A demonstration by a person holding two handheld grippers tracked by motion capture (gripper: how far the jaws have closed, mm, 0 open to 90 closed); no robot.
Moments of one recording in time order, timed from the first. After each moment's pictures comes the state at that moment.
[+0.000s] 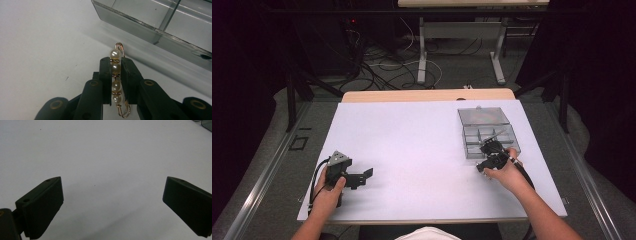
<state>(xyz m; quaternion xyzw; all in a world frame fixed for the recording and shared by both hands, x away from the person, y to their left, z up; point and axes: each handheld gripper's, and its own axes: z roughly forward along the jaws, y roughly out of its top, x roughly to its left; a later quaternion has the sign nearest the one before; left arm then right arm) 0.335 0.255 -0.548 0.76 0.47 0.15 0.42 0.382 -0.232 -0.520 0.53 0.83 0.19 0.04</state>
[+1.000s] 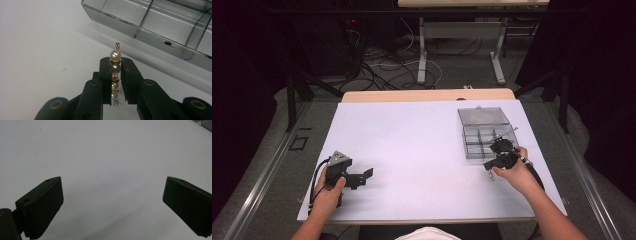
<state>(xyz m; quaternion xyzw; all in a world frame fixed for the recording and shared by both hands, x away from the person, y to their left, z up) 0.335 0.255 -0.548 0.76 0.48 0.15 0.41 0.372 -0.253 -0.505 0.54 0.81 0.21 0.05</state>
